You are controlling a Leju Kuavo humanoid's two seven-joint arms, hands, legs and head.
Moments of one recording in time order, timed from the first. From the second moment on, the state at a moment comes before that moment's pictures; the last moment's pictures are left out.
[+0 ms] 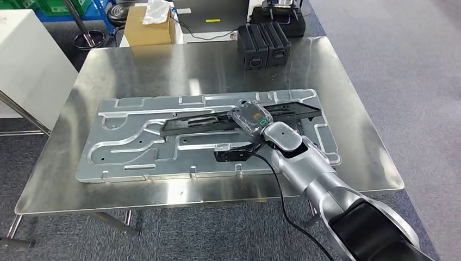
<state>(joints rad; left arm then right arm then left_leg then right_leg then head) -0.09 -0.01 1.15 -0.22 -0.90 -0.20 -0.36 -0.93 0.08 0.70 -0.52 1.23 -0.21 -0.27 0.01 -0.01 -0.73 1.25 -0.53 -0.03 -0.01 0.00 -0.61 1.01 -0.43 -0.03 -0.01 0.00</state>
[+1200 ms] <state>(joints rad) -0.08 -0.01 1.18 -0.22 -0.89 -0.19 -0.43 -0.75 0.04 0.54 -0.87 0.83 -0.61 -0.50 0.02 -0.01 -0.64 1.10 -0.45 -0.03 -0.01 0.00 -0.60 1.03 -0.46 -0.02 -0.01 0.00</state>
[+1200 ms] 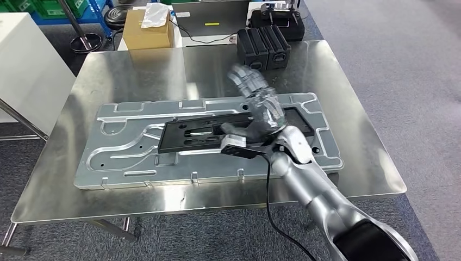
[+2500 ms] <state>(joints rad) -0.06 -0.03 1.27 -0.22 -0.86 -0.21 -0.47 0.04 -0.08 -0.97 -1.05 1.26 -0.70 -0.60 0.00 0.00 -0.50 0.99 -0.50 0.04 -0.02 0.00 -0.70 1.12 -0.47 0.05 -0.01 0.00</state>
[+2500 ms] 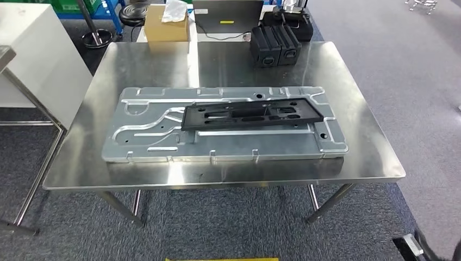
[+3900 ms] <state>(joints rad) -0.08 -0.09 1.24 -0.22 -0.98 -0.23 -0.43 -0.07 0.03 -1.07 -0.22 1.56 0.14 -0.01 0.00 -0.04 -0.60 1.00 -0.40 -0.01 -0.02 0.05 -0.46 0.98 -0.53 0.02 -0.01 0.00</state>
